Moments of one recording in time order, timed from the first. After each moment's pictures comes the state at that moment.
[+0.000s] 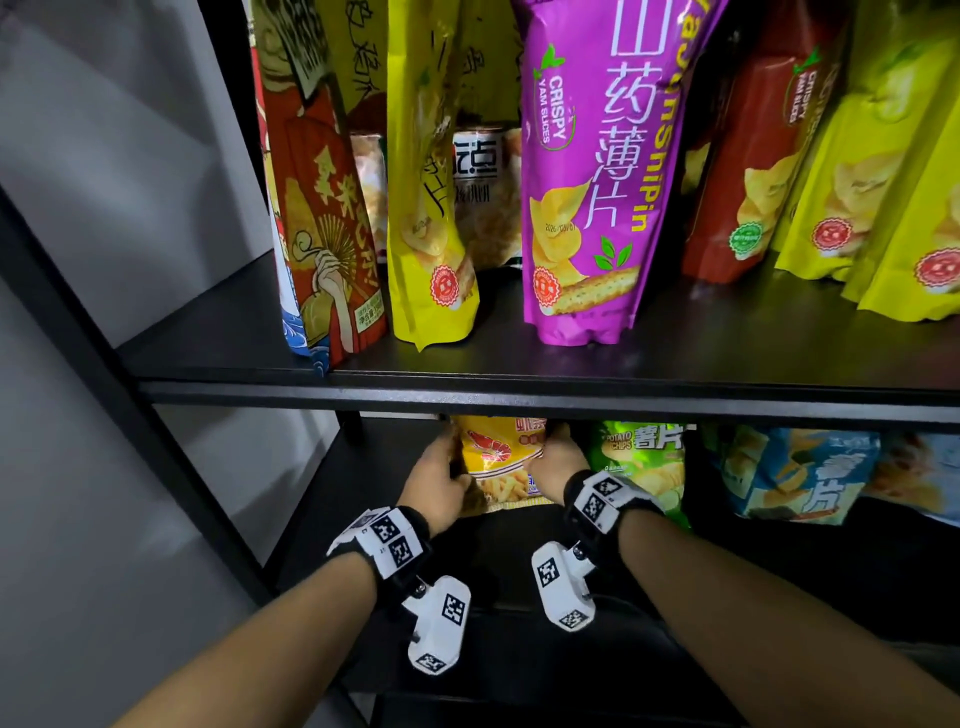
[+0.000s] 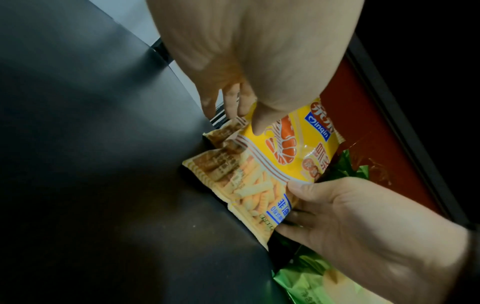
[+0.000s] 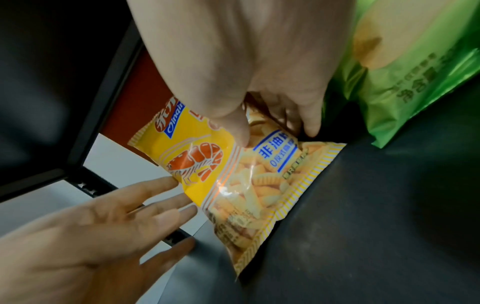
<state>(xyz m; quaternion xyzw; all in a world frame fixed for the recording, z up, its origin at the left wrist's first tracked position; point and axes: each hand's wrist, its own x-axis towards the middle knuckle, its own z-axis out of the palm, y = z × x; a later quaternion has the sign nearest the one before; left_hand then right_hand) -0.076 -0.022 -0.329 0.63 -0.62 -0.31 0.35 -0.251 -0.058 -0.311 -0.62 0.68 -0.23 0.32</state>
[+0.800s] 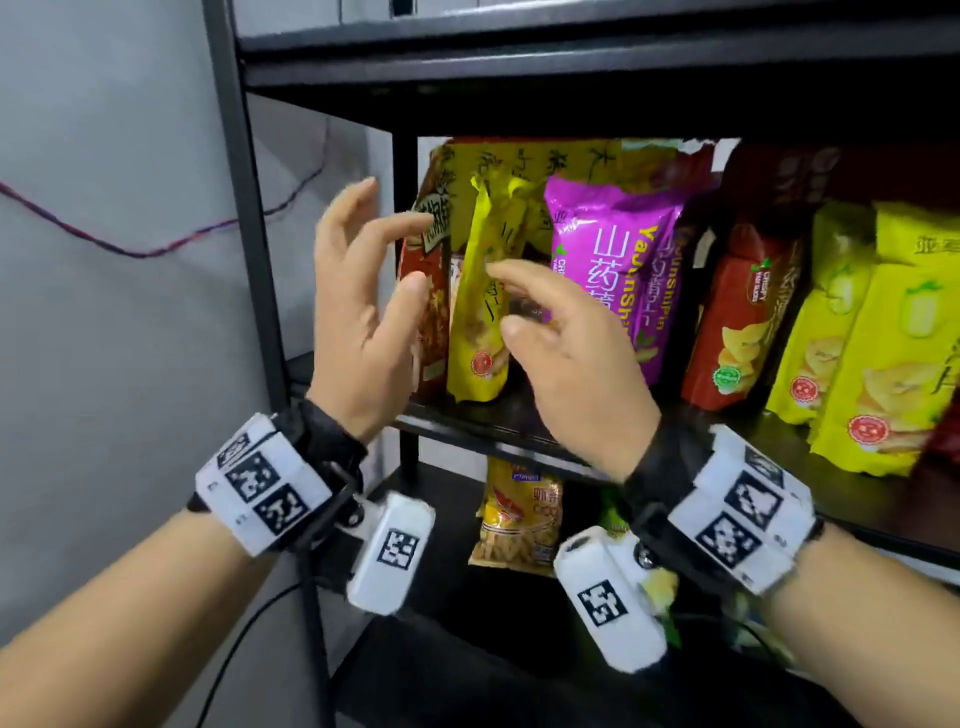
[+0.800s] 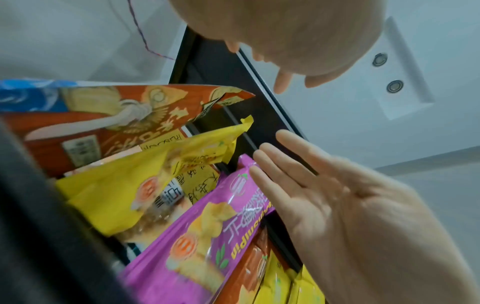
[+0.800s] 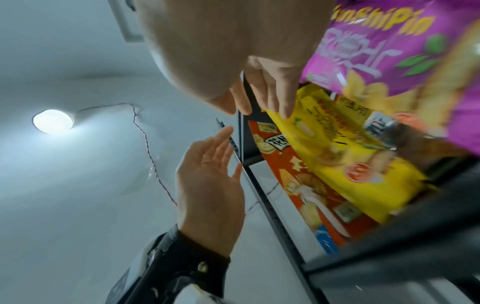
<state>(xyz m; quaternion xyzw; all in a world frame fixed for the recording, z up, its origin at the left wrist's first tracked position) -0.112 0.136 -0.039 0.43 -0.62 0.19 0.63 -0.284 0.103 -0.028 -0.82 0.21 -0.49 0.23</state>
